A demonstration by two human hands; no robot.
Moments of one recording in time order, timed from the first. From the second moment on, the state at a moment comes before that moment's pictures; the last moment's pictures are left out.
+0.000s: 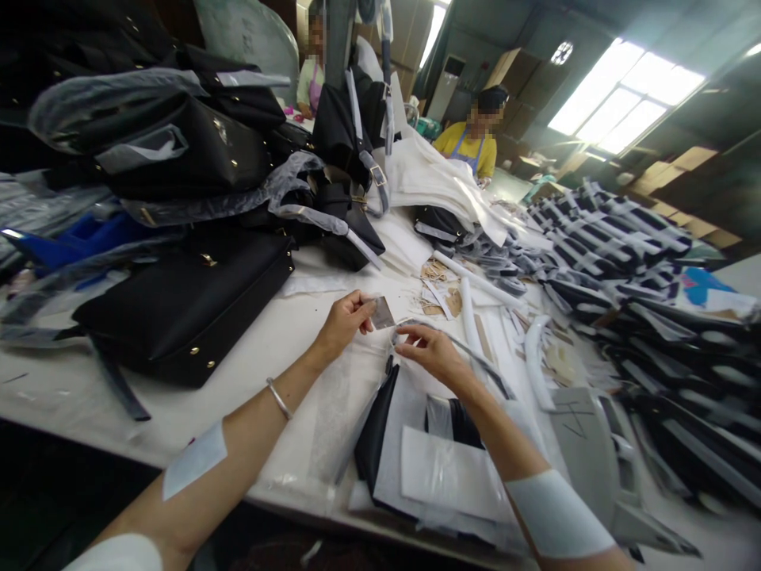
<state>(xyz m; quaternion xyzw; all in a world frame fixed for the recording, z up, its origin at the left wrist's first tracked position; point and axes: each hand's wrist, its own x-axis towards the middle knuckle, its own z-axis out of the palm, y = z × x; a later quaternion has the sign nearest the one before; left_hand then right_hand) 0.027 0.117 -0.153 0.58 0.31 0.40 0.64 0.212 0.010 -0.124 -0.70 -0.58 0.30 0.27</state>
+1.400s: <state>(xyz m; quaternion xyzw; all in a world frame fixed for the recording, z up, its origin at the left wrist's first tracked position) 0.096 0.098 -0.113 0.95 0.26 0.09 0.12 0.284 -0.129 -0.085 -0.80 -0.52 0.16 0.24</state>
